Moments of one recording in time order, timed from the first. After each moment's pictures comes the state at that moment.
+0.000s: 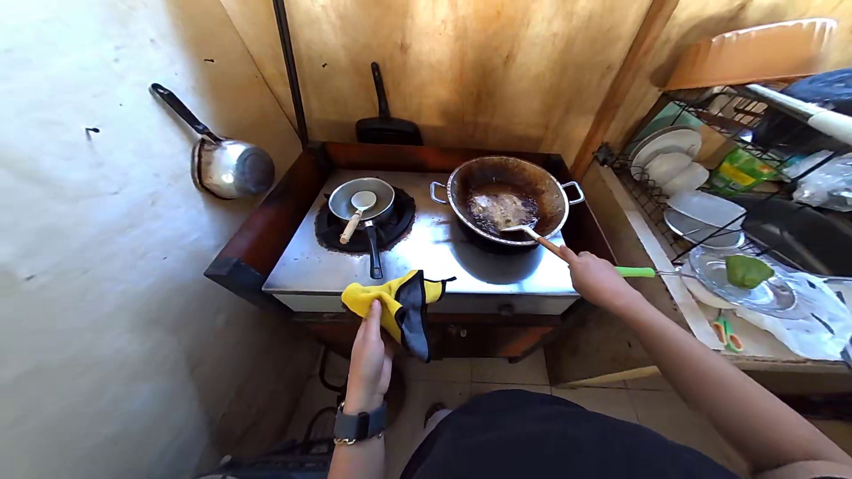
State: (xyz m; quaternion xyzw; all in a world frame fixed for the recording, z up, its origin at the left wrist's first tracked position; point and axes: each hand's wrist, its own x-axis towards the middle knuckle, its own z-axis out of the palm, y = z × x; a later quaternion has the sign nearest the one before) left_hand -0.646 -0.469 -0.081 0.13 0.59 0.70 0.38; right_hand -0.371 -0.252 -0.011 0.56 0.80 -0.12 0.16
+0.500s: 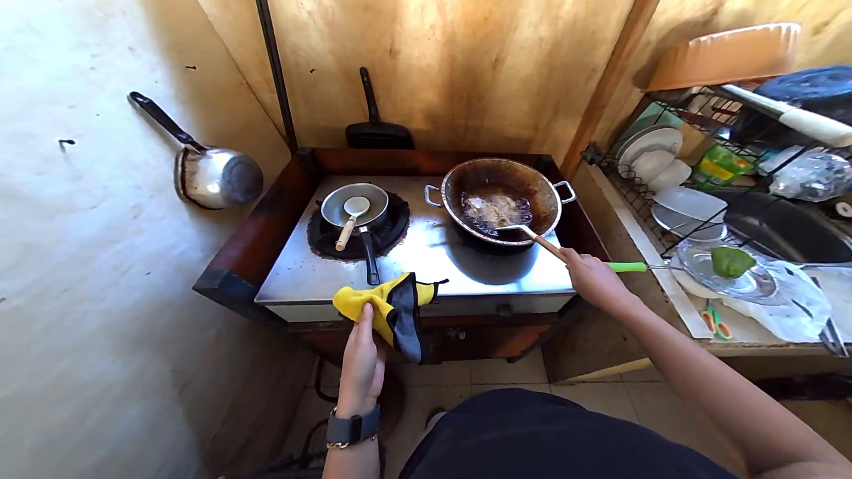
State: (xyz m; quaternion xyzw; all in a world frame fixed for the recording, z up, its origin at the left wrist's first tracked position) left_hand -0.662 -0.468 -0.082 0.13 0.59 0.70 0.38; right_hand -0.354 -0.251 -0.033 0.58 0.80 -0.14 0.09
